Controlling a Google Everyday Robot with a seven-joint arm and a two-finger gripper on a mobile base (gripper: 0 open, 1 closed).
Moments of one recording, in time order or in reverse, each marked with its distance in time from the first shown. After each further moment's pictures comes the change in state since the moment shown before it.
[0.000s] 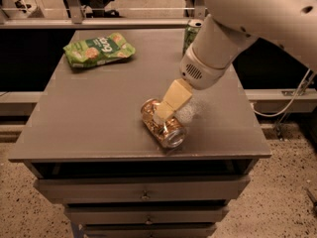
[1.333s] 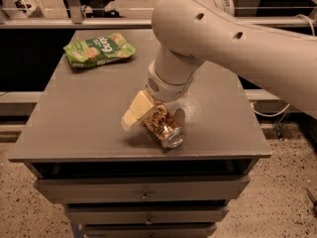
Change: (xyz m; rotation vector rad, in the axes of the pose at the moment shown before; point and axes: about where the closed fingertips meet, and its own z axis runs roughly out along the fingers) arm -0.035 0.037 0.055 0.049 0.026 0.186
